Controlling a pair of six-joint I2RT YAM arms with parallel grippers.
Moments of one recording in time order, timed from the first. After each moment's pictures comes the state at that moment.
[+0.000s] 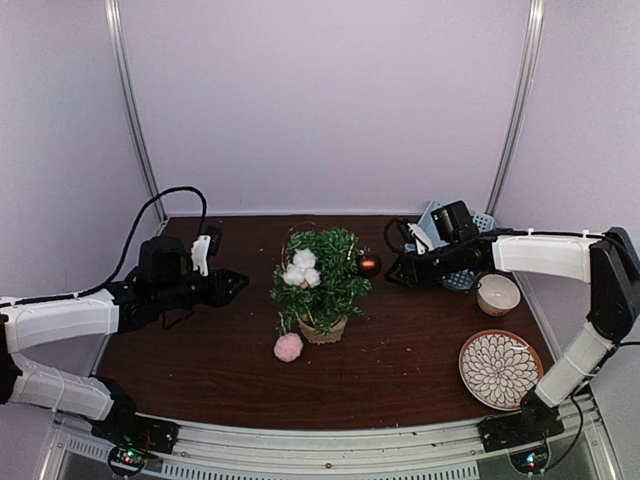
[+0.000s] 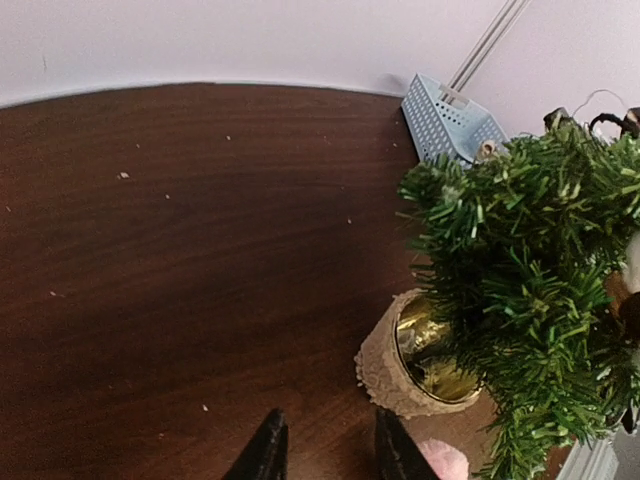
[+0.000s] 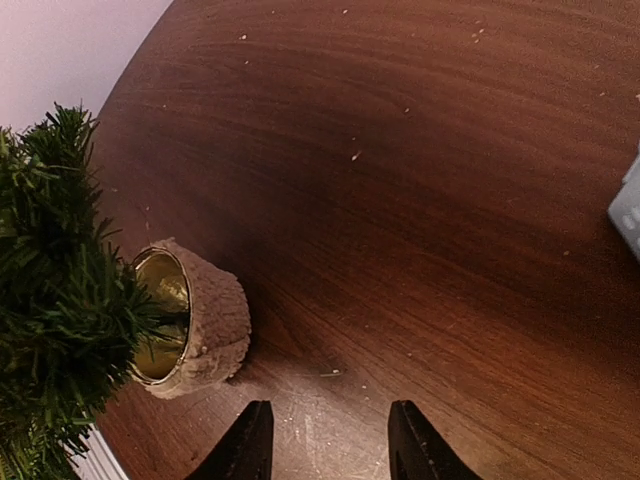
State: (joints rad) left arm -0.59 1.13 0.59 0.13 0.17 -0.38; right arm 0.47 1.57 1.04 -0.27 -0.39 0.26
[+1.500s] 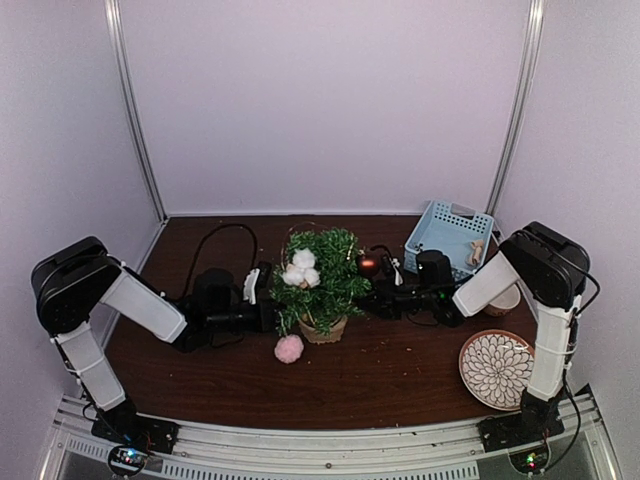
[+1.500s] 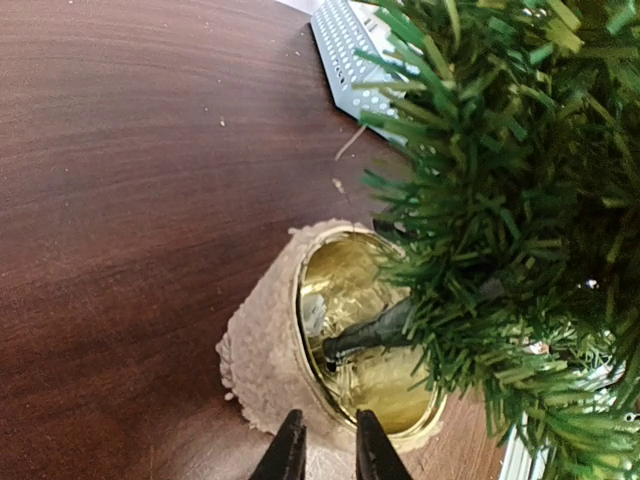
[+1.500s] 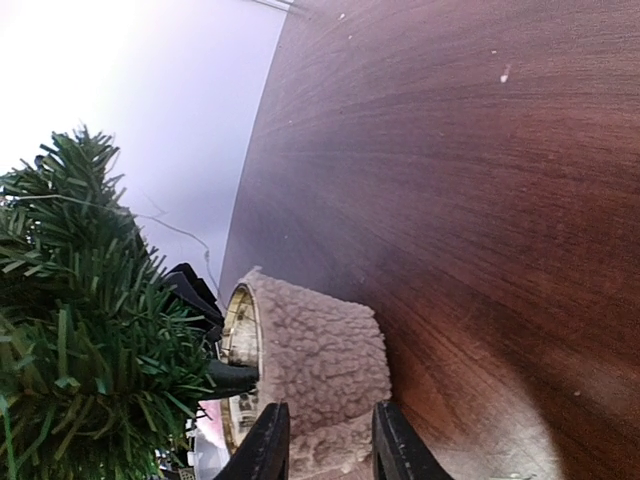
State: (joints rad) left arm -0.72 1.74 0.55 0.82 0.38 -0.64; right arm 0.54 1.97 0.77 0.81 -0.73 0.95
